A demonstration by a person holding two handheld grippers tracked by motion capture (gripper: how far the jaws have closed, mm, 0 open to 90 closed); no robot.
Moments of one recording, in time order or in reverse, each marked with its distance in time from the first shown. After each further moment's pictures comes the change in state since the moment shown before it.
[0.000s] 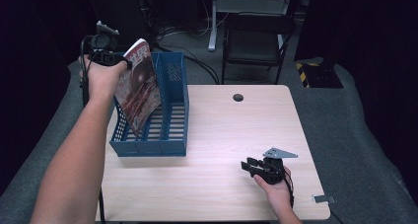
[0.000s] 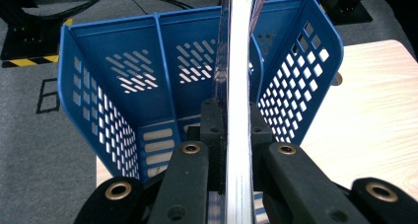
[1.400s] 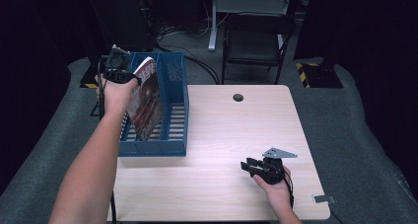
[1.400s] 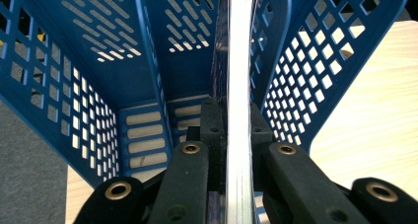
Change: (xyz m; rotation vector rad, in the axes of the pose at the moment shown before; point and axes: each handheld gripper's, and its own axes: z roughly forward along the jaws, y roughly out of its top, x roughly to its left) left arm 0.000 -0.040 0.056 0.042 -0.012 -0.034; right arm 0.000 0.000 0.002 0.005 0.003 -0.008
